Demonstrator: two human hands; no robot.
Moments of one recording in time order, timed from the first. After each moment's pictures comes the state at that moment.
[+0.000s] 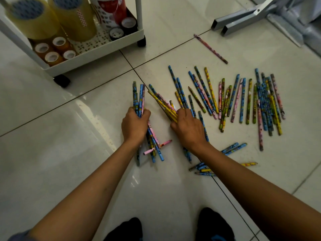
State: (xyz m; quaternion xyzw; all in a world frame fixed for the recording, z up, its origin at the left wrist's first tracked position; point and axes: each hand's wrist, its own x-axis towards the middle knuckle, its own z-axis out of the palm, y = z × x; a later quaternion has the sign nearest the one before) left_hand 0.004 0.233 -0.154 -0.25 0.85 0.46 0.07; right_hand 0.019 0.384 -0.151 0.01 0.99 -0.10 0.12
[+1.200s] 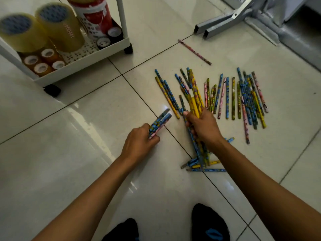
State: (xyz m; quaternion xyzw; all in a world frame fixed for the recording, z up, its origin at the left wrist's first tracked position) left_hand 0.045 0.241 -0.151 0.04 0.93 0.33 0.15; right_hand 0.040 0.441 -0.117 0.23 0.78 -0.57 0.09
